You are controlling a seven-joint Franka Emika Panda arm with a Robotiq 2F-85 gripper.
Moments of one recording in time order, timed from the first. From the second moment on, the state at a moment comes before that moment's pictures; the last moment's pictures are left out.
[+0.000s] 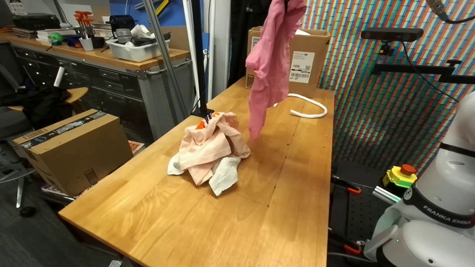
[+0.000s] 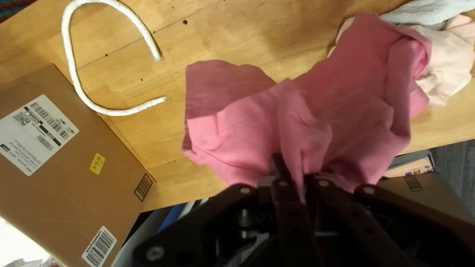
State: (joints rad) arm -0.03 -0.40 0.02 -1.93 -0.22 1.76 0.29
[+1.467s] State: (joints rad) arm -0.22 0.33 -0.15 -1.07 0.11 1.67 0.22
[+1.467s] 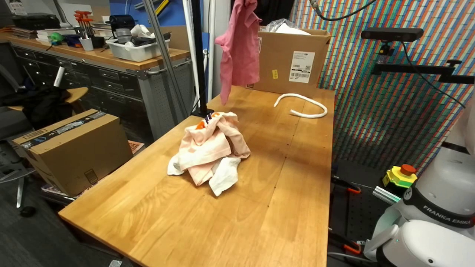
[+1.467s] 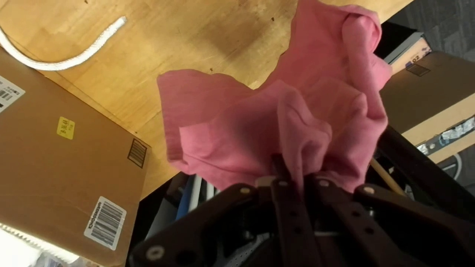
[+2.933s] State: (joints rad) arm -0.33 0.67 -0.13 -0.85 0.27 1.64 0.35
